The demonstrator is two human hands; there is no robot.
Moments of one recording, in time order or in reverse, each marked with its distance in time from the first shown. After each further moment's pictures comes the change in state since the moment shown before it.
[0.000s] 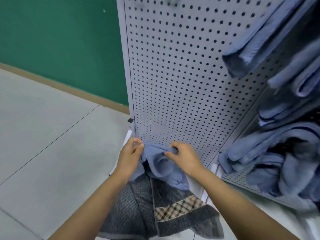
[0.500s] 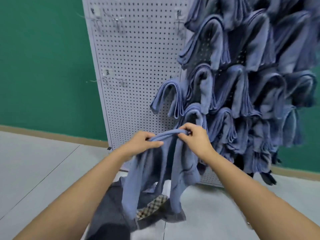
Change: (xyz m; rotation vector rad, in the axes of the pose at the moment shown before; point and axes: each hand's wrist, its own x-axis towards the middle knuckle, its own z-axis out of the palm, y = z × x) left_hand -0.129 0.248 0.030 0.324 -0.568 0.214; right_hand -0.216 -0.082 -0.222 0.105 0.527 -0.109
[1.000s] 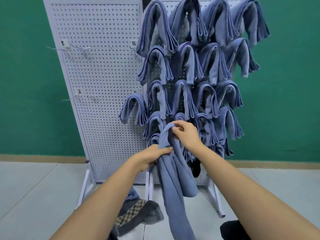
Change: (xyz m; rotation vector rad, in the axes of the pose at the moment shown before) left_hand -0.028 0.103 0.133 -0.307 -0.248 -0.161; right_hand -0.057 0.001 -0.112 0.137 0.140 0.121
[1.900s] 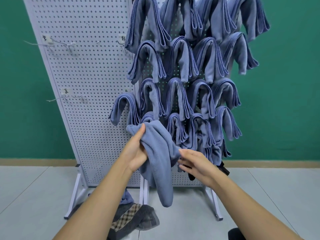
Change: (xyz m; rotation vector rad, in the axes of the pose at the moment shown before) left_hand 0.010 0.015 -0.012 -0.985 -0.003 0.250; right_hand -0.041 0.073 -0.019 0.715 -0.243 0.502
